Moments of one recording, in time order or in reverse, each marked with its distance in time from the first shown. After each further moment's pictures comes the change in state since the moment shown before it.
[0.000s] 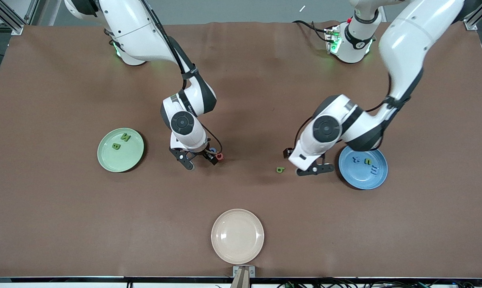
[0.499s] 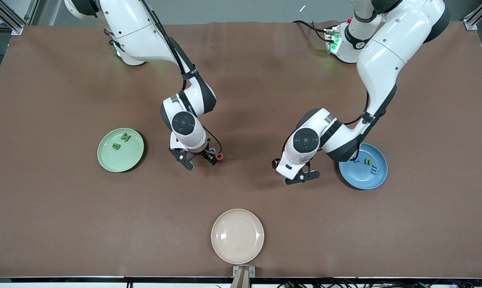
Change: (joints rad) left arm -0.135 0.123 0.115 0.114 0.000 0.107 -0.087; right arm 0.002 0.007 -0.001 -0.002 -0.017 -0.002 0.000
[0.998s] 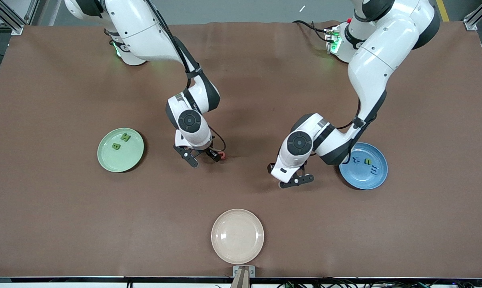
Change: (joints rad) left arm -0.090 0.040 0.077 0.046 0.000 0.027 -0.009; right arm 0.034 0.012 -0.001 0.000 0.000 0.001 0.033
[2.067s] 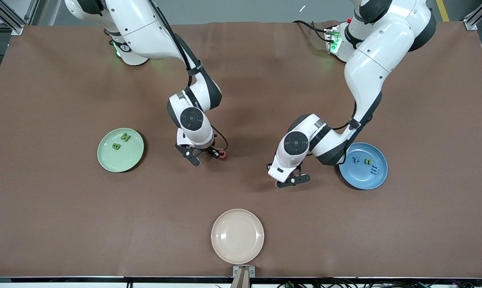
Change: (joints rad) left arm -0.008 0.017 0.003 0.011 0.000 0.030 -0.001; right arm 0.006 -0.012 -0.007 0.010 -0.001 -0.015 0.004
